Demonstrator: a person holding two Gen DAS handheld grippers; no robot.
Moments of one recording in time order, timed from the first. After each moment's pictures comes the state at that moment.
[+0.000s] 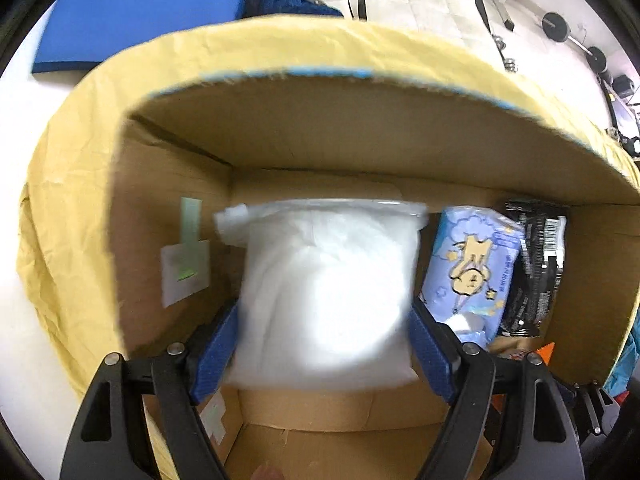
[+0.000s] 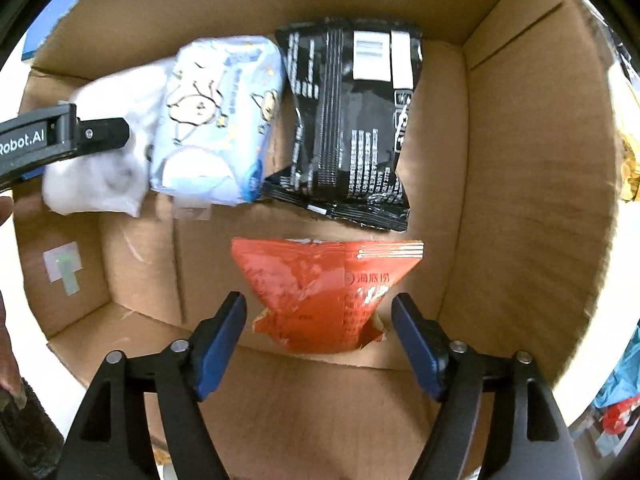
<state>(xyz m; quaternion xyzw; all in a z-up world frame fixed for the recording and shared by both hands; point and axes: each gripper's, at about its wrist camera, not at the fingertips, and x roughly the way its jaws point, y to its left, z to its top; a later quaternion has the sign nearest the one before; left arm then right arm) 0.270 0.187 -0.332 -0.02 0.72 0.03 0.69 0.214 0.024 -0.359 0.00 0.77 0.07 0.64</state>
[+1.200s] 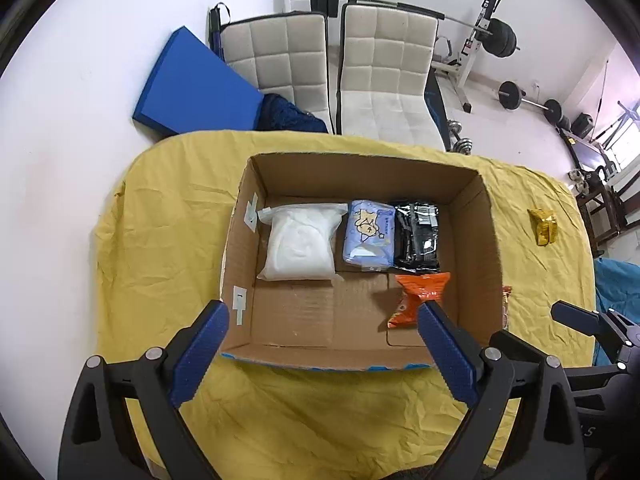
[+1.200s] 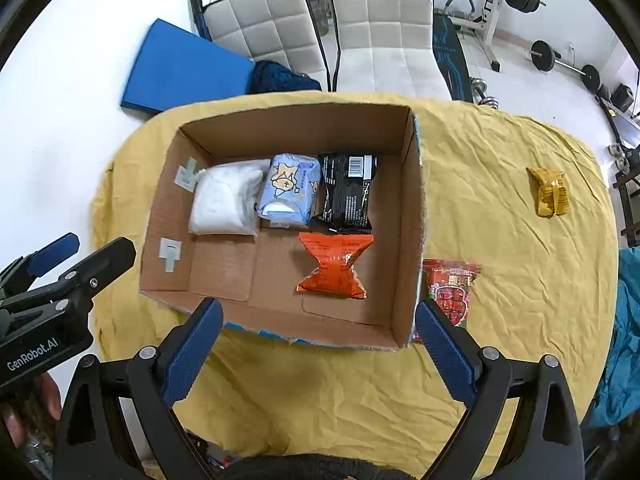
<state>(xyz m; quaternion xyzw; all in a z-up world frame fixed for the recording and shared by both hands) 0.094 0.165 -0.150 -0.02 0.56 0.02 0.83 0.121 -0.017 -0.165 0.02 0.62 0.10 0.78</state>
